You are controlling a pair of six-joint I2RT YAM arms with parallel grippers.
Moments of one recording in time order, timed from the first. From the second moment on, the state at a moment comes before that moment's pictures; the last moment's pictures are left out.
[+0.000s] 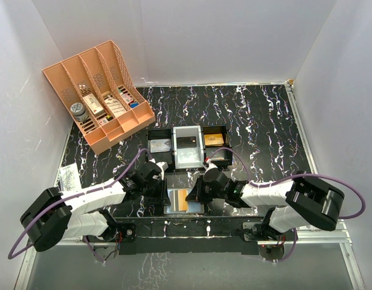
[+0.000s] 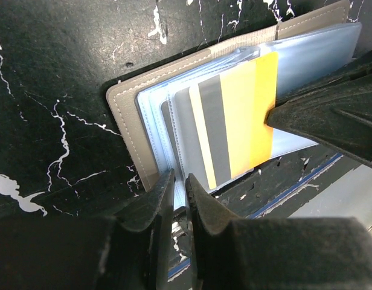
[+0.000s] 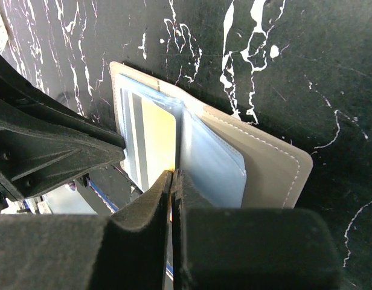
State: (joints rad) left arm -0.85 1.17 0.45 -0.31 0.22 -0.75; right arm 1.00 1.37 0.40 0.29 -0.10 1.10
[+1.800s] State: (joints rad) left arm -0.86 1.20 0.45 -0.21 0.22 -0.77; right arm 0.97 1.43 0.30 0.54 -0.18 1.18
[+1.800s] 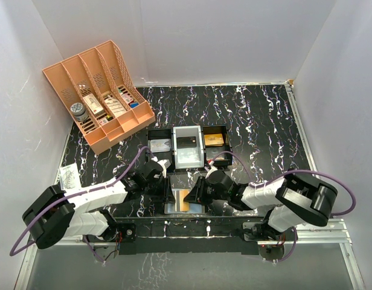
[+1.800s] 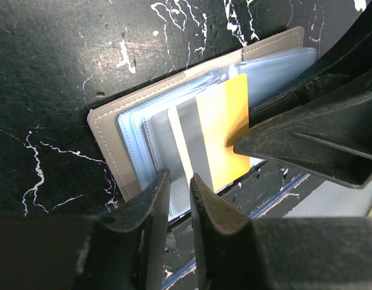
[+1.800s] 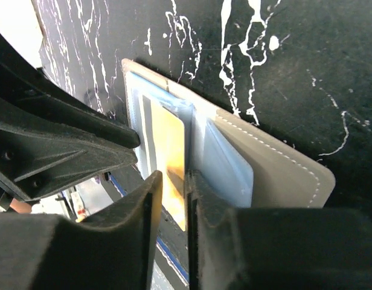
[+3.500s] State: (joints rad) left arm -0.97 1.40 0.61 -0.14 0.14 -0.84; right arm 0.91 1.35 0.22 0.55 -0.20 1.16
